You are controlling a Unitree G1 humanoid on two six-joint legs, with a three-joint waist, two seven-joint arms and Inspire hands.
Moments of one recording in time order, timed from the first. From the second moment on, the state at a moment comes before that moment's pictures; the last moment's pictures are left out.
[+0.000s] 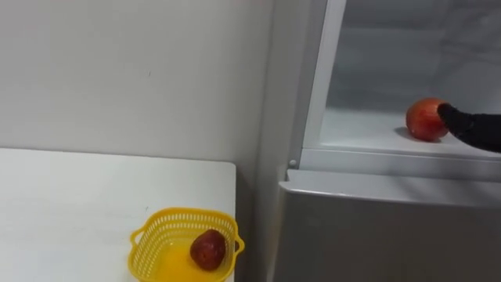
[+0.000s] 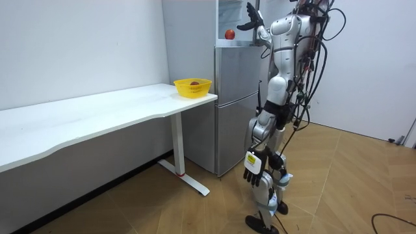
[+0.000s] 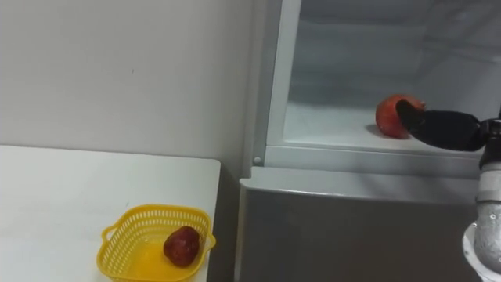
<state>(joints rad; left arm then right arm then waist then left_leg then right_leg) 0.32 0.26 0.05 1.12 0.27 0.06 -0.25 -0.40 -0.55 -0.18 0.13 -0.11 -0.11 -0.44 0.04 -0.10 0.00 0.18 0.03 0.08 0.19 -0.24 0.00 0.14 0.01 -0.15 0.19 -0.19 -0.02</state>
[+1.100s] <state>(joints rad) 0.32 0.28 0.08 1.11 0.27 0.10 -0.22 -0.53 -0.65 -0.18 0.36 0.28 -0.01 -0.33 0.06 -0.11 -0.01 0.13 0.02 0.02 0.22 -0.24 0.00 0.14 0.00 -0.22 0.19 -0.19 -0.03</state>
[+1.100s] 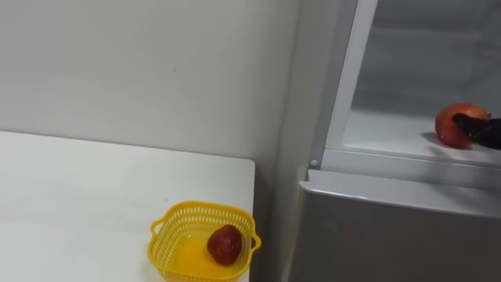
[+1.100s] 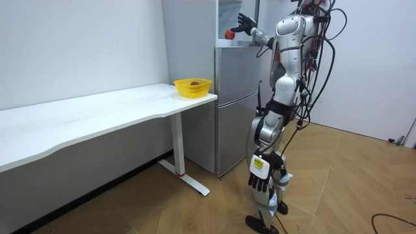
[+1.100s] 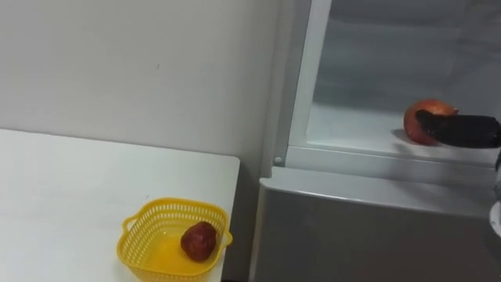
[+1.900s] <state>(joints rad) 0.37 0.26 0.08 1.06 0.24 0.13 -0.19 -0.62 -0.66 -0.14 0.59 0.44 0.02 -0.20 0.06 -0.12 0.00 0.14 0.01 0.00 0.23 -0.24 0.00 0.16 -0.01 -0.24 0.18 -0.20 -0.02</state>
